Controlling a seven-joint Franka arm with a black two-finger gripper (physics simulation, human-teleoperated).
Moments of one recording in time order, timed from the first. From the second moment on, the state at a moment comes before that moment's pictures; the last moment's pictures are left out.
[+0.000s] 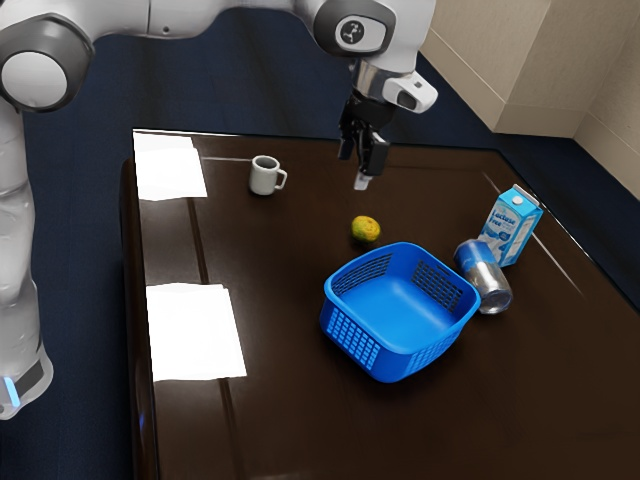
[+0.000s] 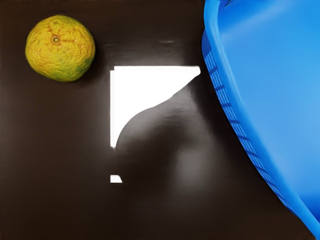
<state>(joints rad) 0.00 0.00 0.00 -1.57 0.00 1.56 0.00</state>
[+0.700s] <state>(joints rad) -0.52 0.06 0.75 -1.52 0.05 1.56 0.13</state>
